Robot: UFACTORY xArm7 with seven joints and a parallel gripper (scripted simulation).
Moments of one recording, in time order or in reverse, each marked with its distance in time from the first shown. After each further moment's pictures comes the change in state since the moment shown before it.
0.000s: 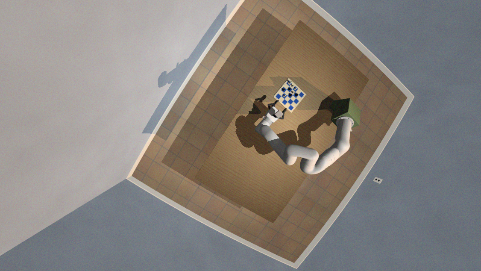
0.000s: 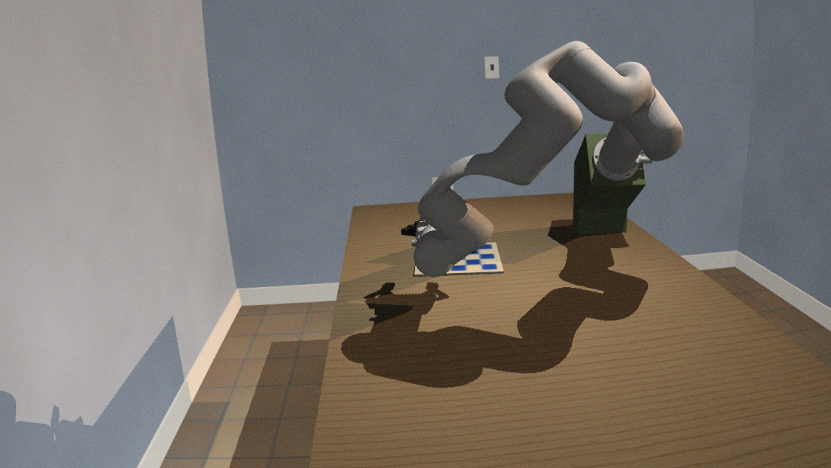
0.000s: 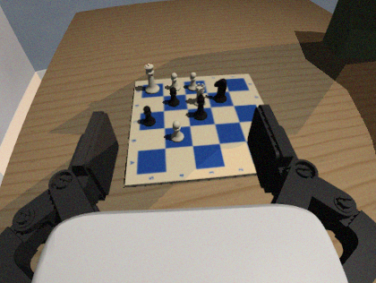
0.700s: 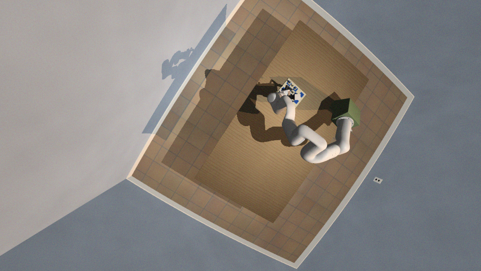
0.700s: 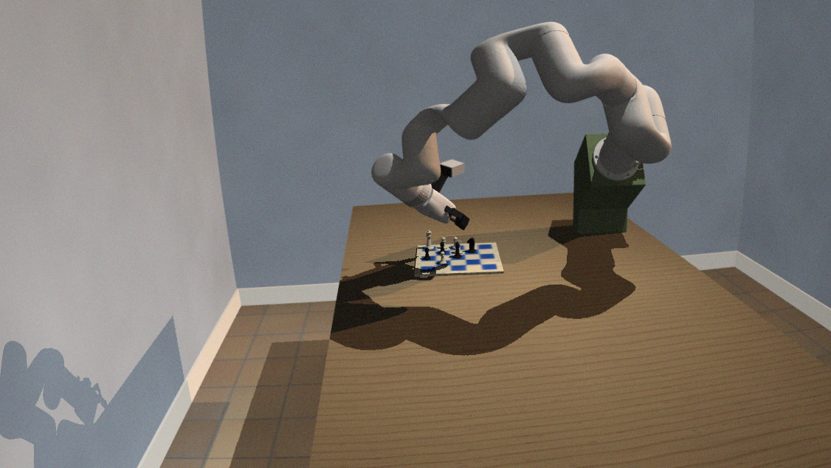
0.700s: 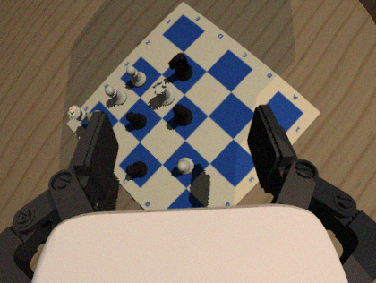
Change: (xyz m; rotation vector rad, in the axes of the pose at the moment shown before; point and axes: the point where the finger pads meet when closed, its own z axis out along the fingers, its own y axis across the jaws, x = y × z) arm -0.014 0.014 0.125 -0.627 -0.509 0.371
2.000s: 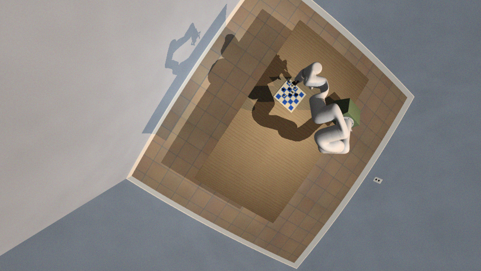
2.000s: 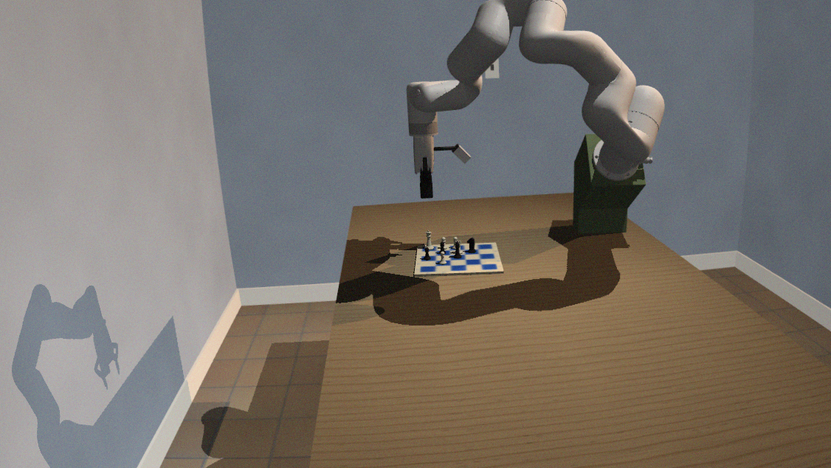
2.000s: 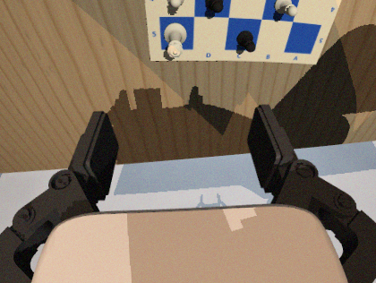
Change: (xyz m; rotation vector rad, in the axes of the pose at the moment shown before) arm 0.046 -0.125 0.013 -0.476 -0.817 0.653
